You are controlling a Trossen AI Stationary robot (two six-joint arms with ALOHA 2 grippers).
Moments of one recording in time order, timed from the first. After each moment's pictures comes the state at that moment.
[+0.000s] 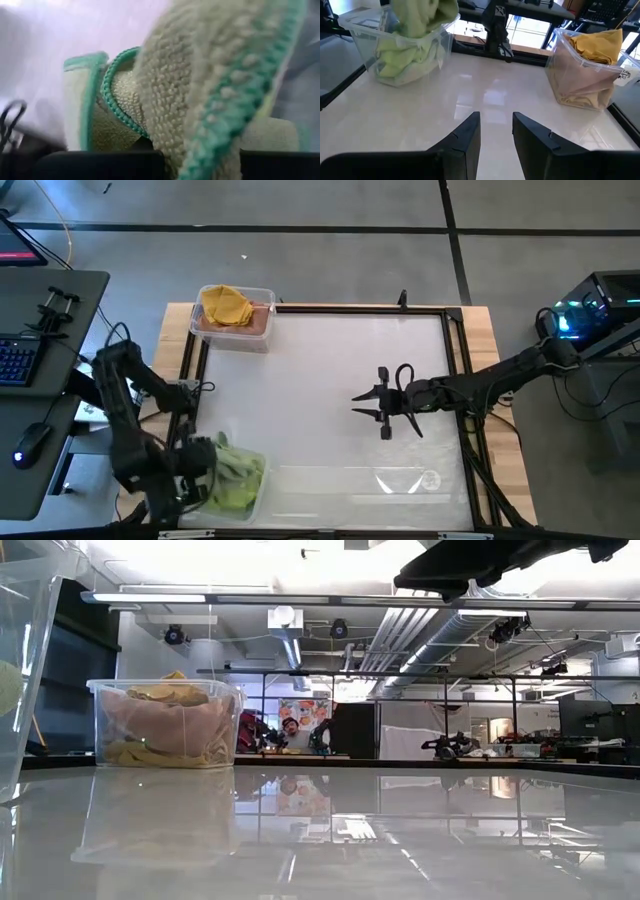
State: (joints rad) left arm -1.10 1.49 1.41 -1.45 -0.42 -1.40; right arm 0.28 1.19 0.66 0.23 0.29 -0.09
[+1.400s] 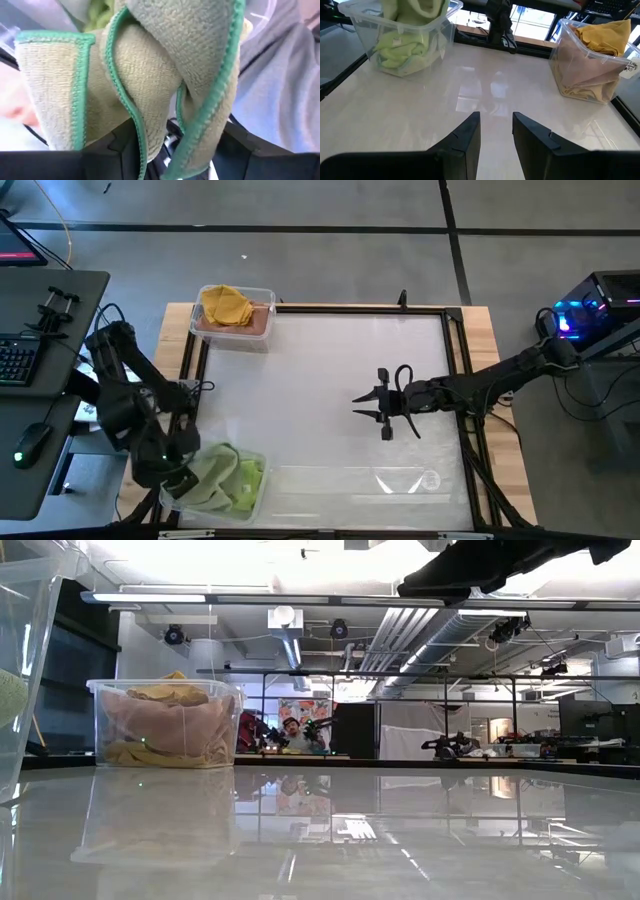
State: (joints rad) left arm -1.00 1.24 1.36 -1.20 0.16 -1.91; right arm 0.28 1.19 0.66 0.18 0.27 -0.08
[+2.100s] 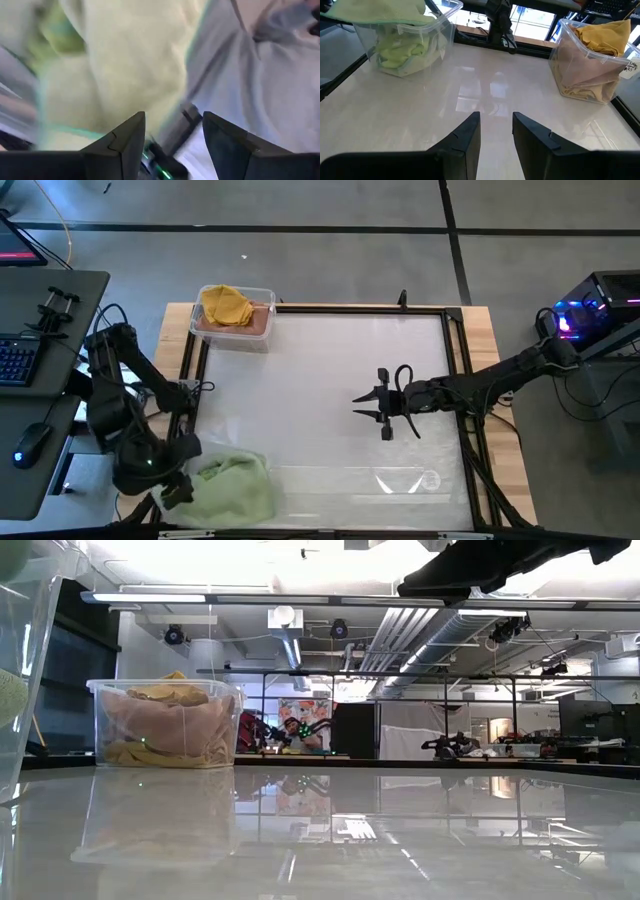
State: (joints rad) left arm -1.05 1.27 1.45 -1.11 -0.03 -1.82; right arm 0.28 1.19 0.66 0.18 0.27 -0.08
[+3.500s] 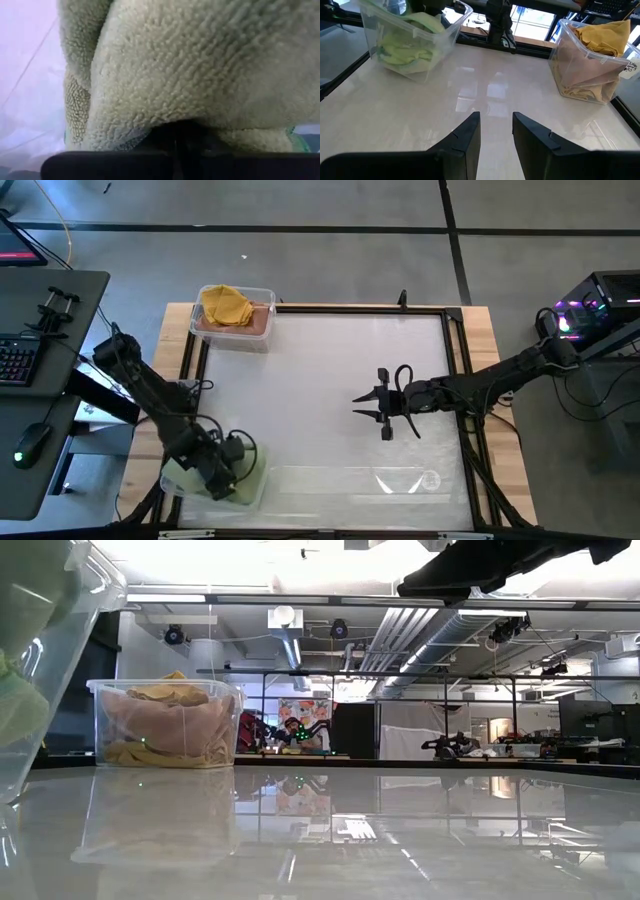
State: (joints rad) left arm -0.84 1.42 0.99 -0.89 0.01 -1.28; right arm 0.28 1.19 0.66 0.18 0.27 -0.08
